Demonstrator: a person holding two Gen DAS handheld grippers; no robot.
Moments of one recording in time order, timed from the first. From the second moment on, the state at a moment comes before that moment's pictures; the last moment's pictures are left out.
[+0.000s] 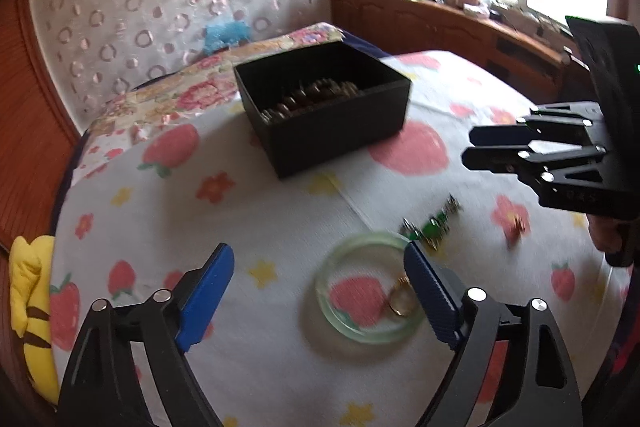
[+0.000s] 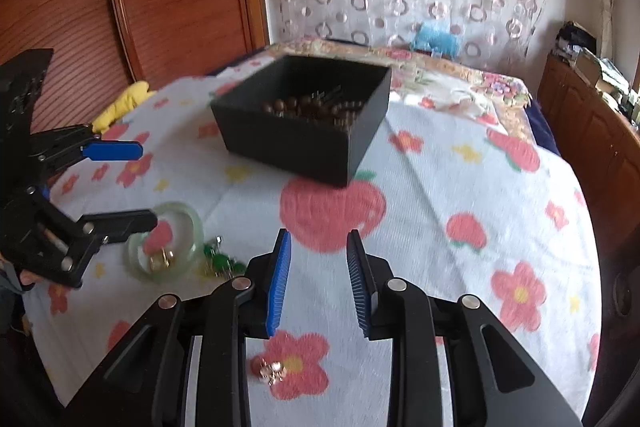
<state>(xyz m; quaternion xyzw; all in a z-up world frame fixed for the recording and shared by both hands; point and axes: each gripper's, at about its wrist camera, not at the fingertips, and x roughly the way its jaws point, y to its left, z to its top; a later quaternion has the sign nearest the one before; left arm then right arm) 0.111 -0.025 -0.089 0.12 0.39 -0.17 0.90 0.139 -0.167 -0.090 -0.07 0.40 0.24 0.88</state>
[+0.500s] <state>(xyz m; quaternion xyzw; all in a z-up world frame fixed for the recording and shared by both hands) 0.098 -0.050 -0.111 0.12 0.43 -0.19 0.88 0.139 -0.161 -0.102 -0.09 0.42 0.24 0.87</state>
